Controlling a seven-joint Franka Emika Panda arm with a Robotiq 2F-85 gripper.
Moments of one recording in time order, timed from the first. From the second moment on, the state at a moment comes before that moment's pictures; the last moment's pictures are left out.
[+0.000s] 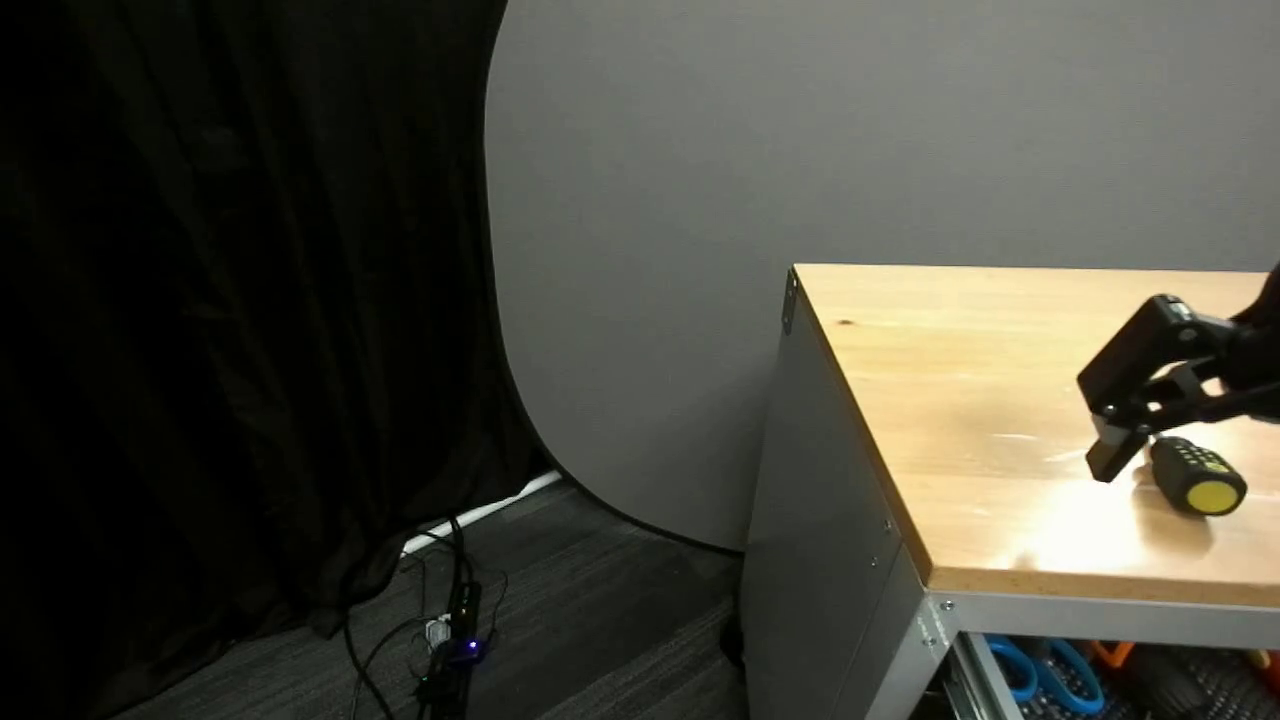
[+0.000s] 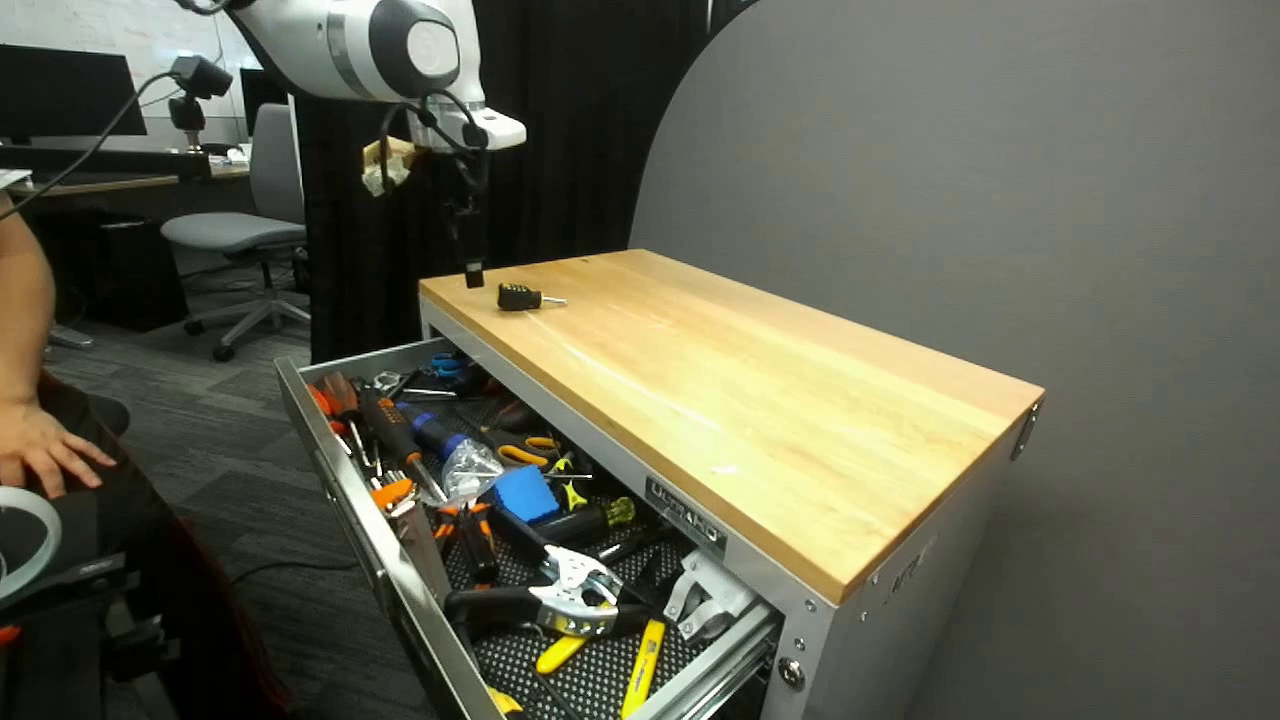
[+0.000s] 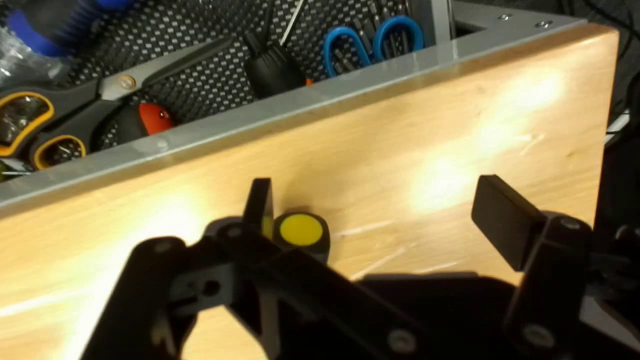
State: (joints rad) arm 0.33 0.44 0.14 -1.81 -0.14 2.36 0.82
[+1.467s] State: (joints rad) arm 0.46 0.66 -0.01 -1.49 -0.43 2.19 0.83
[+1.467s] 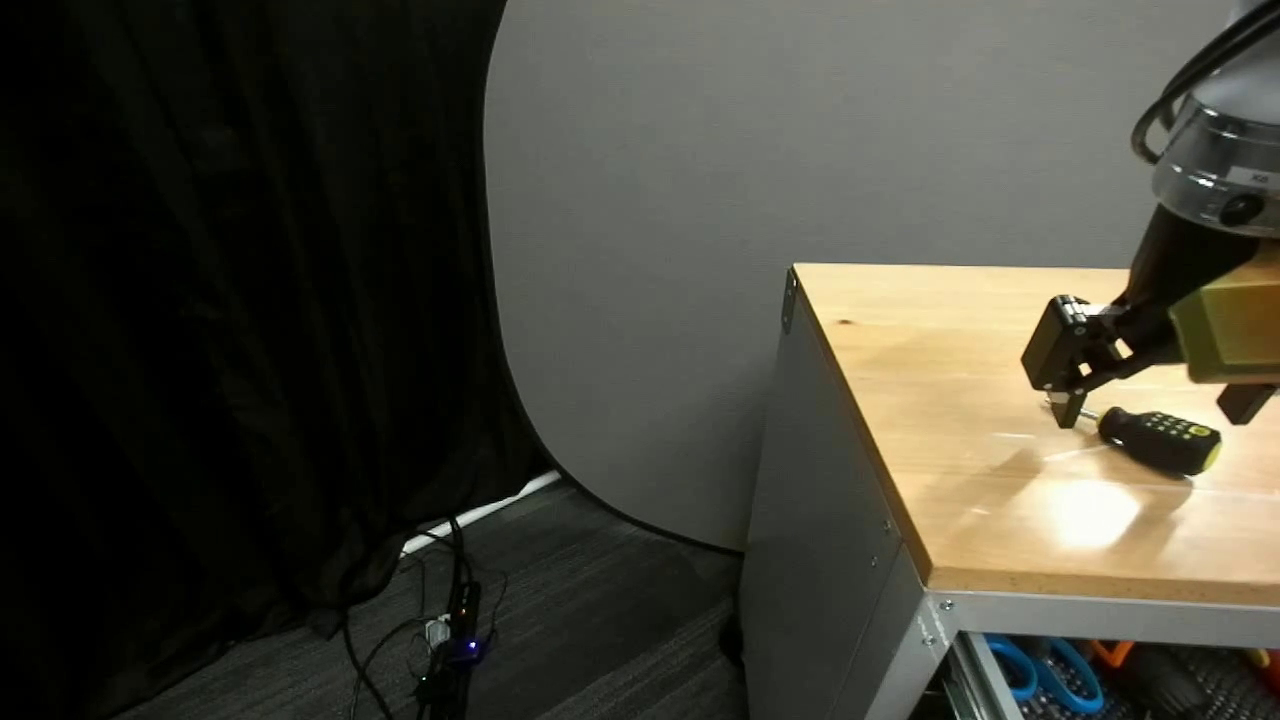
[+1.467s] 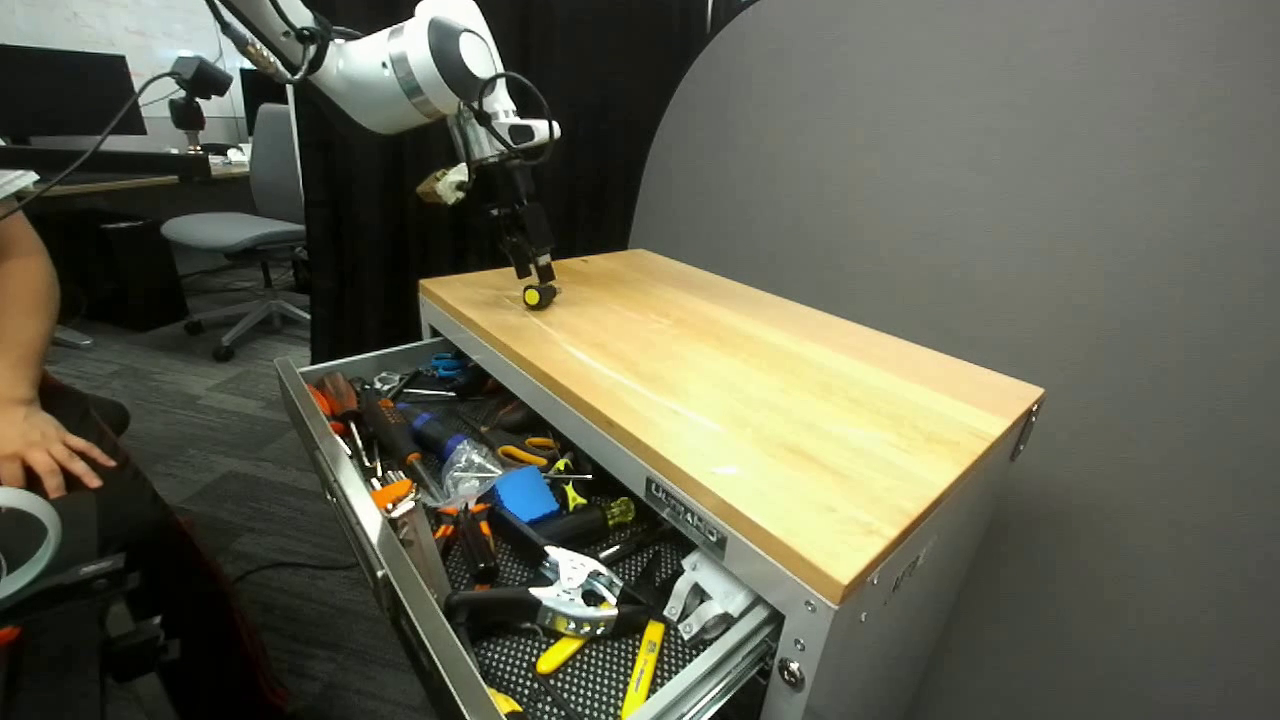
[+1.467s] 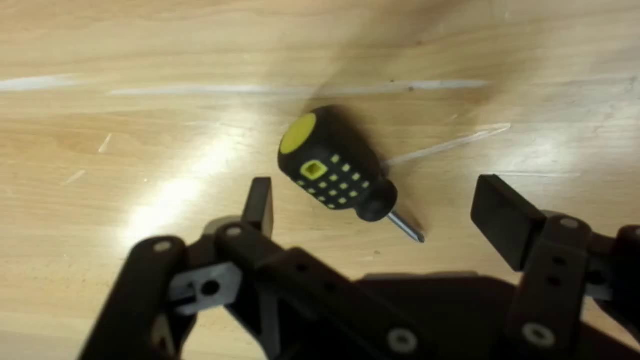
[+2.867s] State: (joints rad) arm 0.48 0.77 -0.02 -1.31 -0.48 1.96 0.80
